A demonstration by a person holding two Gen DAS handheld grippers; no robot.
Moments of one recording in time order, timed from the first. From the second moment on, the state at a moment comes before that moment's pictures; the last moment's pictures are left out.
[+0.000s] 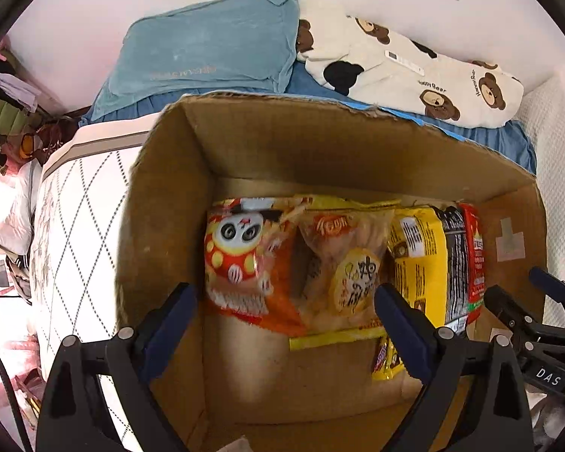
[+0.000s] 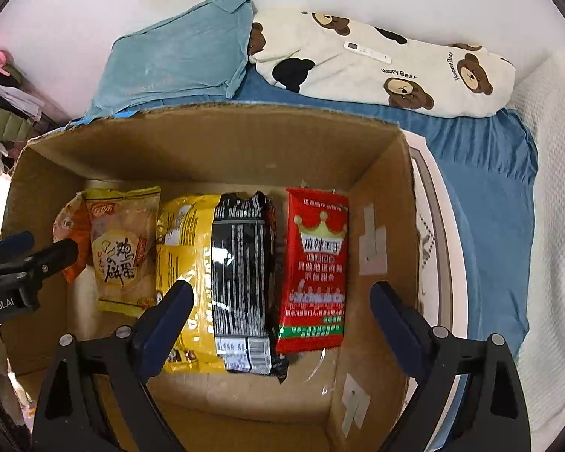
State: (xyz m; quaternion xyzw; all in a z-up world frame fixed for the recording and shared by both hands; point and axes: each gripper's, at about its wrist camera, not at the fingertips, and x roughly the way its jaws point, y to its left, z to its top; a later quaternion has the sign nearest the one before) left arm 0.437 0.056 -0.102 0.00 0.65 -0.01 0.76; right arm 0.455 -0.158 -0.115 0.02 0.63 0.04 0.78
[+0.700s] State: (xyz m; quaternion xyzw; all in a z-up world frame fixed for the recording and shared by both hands) left arm 0.344 0.053 -0.059 0.00 0.60 -0.03 0.80; right arm 0.350 -0.155 -0.084 0.04 0.59 0.04 0.81
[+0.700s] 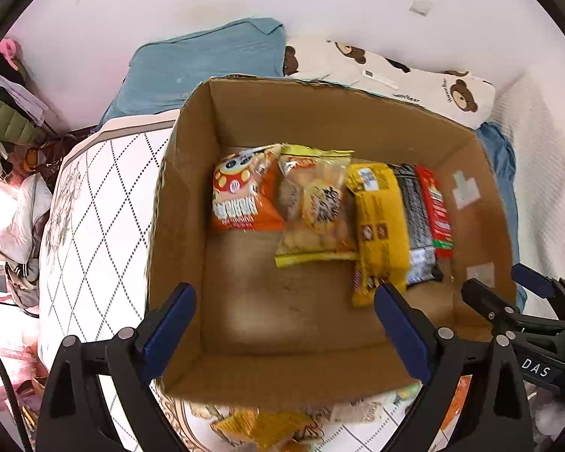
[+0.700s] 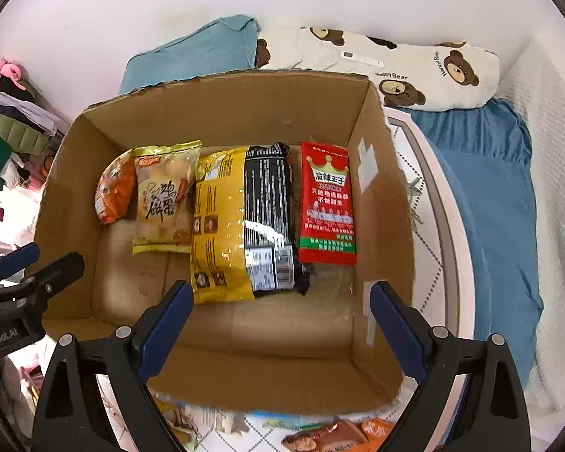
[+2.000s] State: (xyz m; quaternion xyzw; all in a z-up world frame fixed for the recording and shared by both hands) left arm 0.196 0.030 -0.193 0.22 0.67 -0.10 0.70; right arm 0.183 -0.148 -0.153 0.16 0.61 0.08 0.77
